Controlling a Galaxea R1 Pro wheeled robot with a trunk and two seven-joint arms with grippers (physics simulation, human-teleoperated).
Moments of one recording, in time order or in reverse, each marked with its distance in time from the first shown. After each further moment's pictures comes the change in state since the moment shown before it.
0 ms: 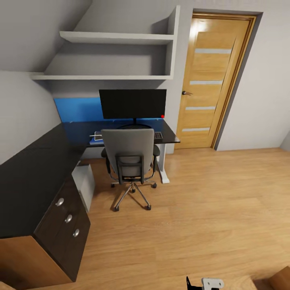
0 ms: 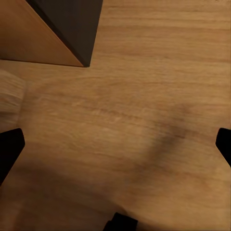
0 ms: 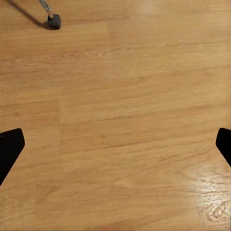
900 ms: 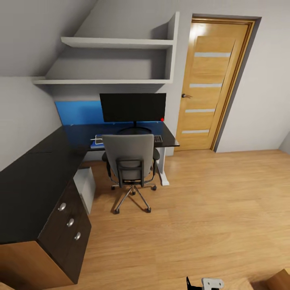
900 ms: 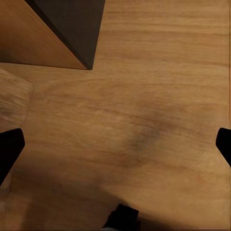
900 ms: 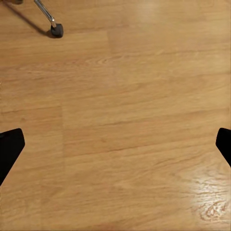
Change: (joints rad) left arm 0.000 0.000 -0.001 0.000 0.000 0.015 -0.008; right arm 0.000 0.000 0.000 0.001 0.000 0.000 0.000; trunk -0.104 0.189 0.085
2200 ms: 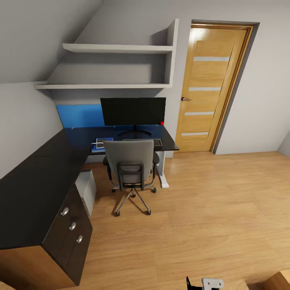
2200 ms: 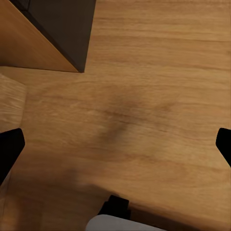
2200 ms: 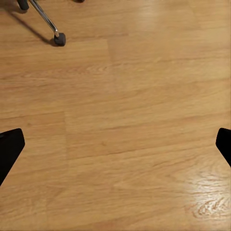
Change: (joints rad) left arm 0.000 -0.005 0.001 -0.001 0.003 0.008 -0.048; right arm 0.000 0.000 0.000 0.000 0.000 0.000 0.000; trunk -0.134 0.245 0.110
